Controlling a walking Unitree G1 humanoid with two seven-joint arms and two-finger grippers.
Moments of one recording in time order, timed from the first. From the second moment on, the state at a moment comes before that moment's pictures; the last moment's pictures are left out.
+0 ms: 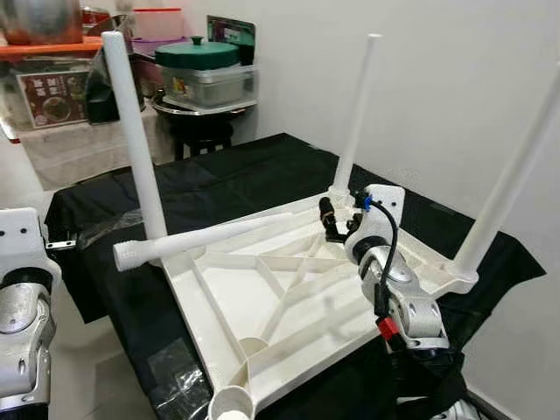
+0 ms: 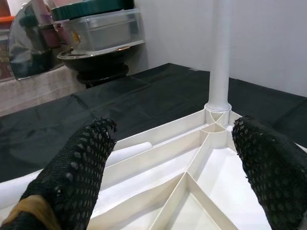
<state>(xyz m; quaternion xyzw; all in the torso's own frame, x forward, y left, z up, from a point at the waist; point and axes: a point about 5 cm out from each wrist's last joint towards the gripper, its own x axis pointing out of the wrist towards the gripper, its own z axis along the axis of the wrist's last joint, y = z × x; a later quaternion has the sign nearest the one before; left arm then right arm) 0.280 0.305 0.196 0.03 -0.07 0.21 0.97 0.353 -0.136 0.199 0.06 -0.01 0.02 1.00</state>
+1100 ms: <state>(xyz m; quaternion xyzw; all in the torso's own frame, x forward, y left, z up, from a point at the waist) 0.304 0.280 0.149 -0.16 0.06 -0.07 0.98 0.355 -0.143 0.193 0.05 0.00 0.00 1.00</state>
